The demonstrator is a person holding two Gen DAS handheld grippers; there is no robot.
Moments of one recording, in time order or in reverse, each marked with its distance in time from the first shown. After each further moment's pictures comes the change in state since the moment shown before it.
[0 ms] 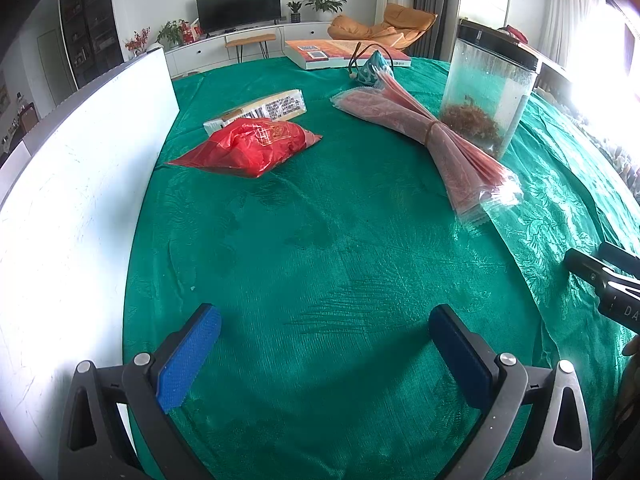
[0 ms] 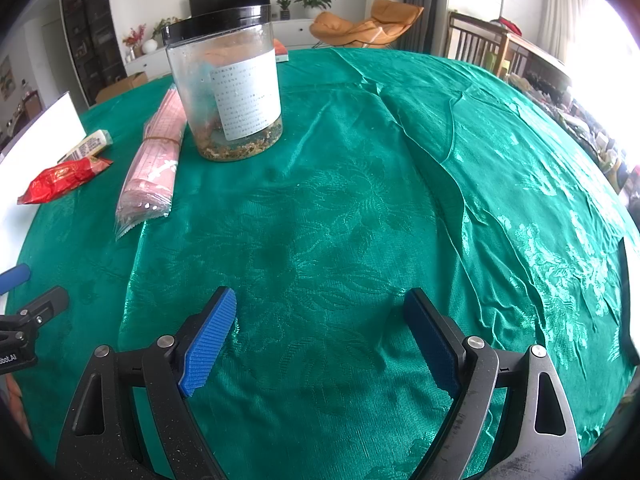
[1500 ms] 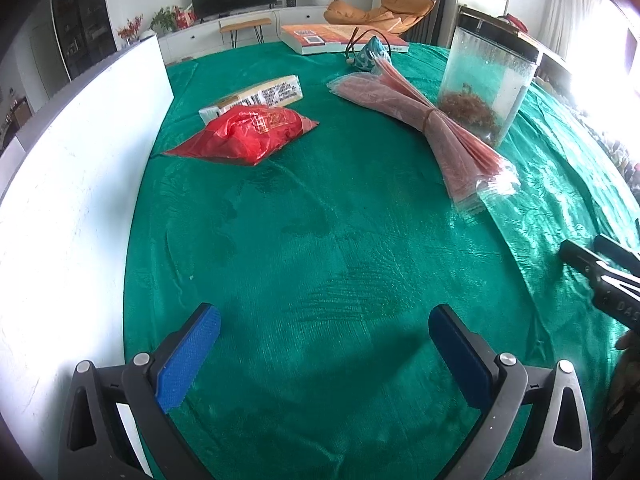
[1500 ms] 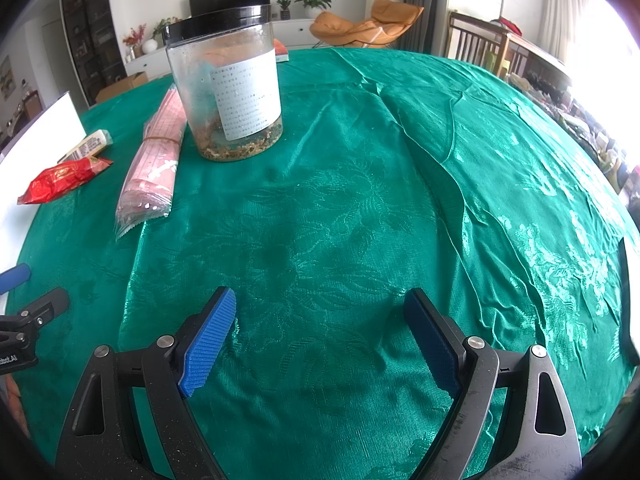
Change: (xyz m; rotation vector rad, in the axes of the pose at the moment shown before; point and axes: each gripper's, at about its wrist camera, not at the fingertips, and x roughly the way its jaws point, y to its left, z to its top) left arm 0.000 0.000 0.005 -0.021 0.082 -0.054; right arm -0.001 0.000 0.000 0.001 0.000 0.000
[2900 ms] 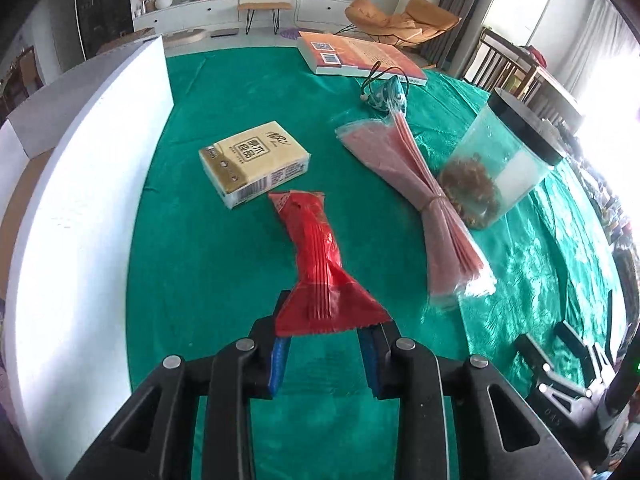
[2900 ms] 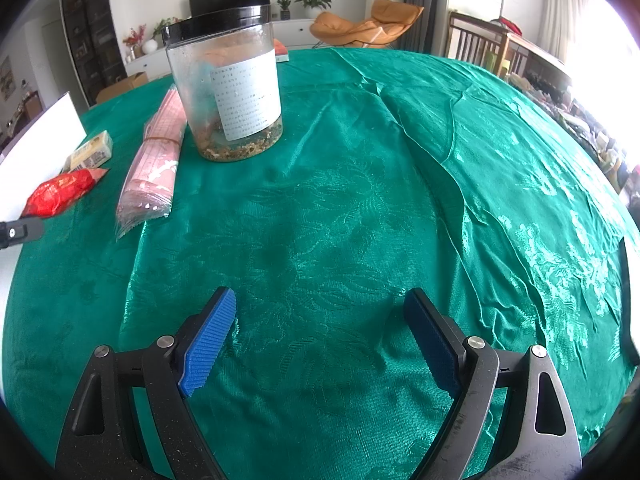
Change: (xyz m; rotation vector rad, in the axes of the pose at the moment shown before) left arm 0.001 0.009 0.069 -0.156 0.035 -0.074; right arm 0.000 0.000 0.000 0.002 0.000 0.000
